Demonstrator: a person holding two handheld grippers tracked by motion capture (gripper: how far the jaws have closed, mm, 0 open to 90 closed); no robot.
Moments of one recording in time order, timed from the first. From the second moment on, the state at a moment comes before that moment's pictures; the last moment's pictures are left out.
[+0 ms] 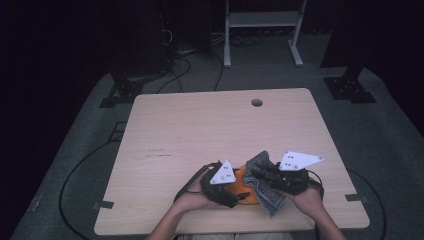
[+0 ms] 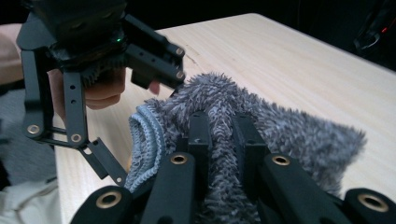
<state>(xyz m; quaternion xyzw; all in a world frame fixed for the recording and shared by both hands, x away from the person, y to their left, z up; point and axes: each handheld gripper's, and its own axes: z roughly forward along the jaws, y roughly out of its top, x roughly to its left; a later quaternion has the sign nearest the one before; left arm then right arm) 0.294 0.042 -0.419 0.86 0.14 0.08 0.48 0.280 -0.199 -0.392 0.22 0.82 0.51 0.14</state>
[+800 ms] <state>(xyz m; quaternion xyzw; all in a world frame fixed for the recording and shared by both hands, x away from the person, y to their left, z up) 0.278 0.039 -0.421 0.88 0.04 0.12 0.45 0.274 -0.195 -0.383 0.21 0.82 0.51 0.14</state>
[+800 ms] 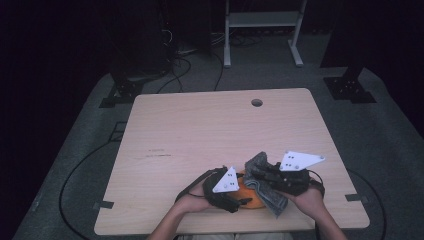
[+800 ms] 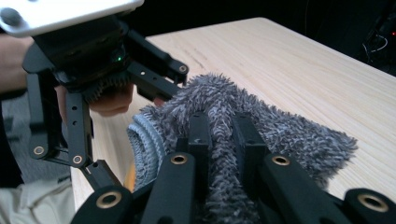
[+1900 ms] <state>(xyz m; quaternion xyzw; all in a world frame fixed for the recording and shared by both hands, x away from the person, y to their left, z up) 0.297 0.054 -0.423 0.89 0.11 0.06 0.45 0.290 -0.215 -0.403 0.27 0.79 0.53 0.13</state>
